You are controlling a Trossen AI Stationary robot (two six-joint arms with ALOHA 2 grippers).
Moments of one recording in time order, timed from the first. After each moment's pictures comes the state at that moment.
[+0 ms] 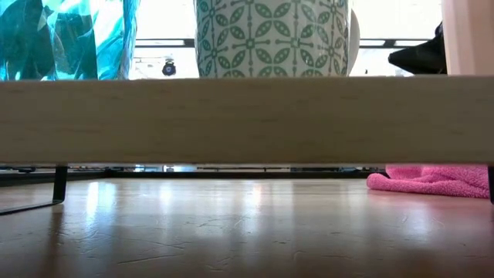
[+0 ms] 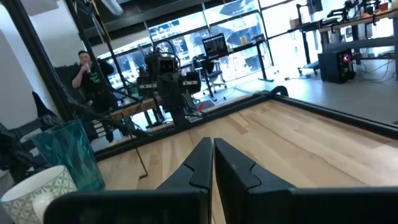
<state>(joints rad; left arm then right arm) -0.18 0.03 0.01 0.07 -0.37 -0.25 0.18 0.02 0.01 0.10 0.33 0.27</state>
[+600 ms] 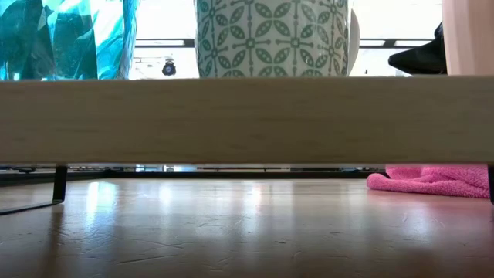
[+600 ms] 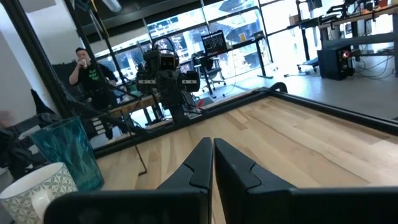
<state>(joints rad) -0.18 0.05 0.01 0.07 -0.38 -0.33 0.18 0.02 0.01 0.08 0.33 0.28</state>
